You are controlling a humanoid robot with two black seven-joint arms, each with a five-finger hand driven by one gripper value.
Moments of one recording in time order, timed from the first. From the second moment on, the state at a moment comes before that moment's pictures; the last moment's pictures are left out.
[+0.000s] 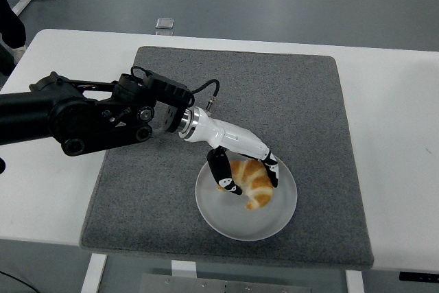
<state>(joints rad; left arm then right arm) -1.22 0.36 0.00 -1.25 1.37 -0.35 -0.38 0.00 0.00 -0.01 0.11 0.06 0.11 -0.04</state>
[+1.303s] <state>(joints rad) -1.16 0.46 -0.40 -0.87 -0.02 -0.25 -0.35 0.00 0.00 -0.01 0.11 0.06 0.11 -0.04</state>
